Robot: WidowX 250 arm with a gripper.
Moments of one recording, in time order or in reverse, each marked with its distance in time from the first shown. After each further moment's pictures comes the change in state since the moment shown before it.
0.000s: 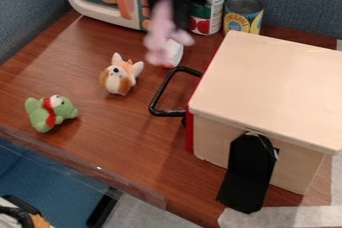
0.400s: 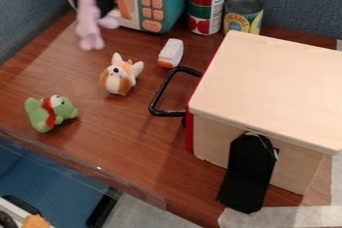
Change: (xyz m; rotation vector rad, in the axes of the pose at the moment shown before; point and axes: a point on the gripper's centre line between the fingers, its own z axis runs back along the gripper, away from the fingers) arm -0.026 0.095 -0.013 0.059 0.017 0.217
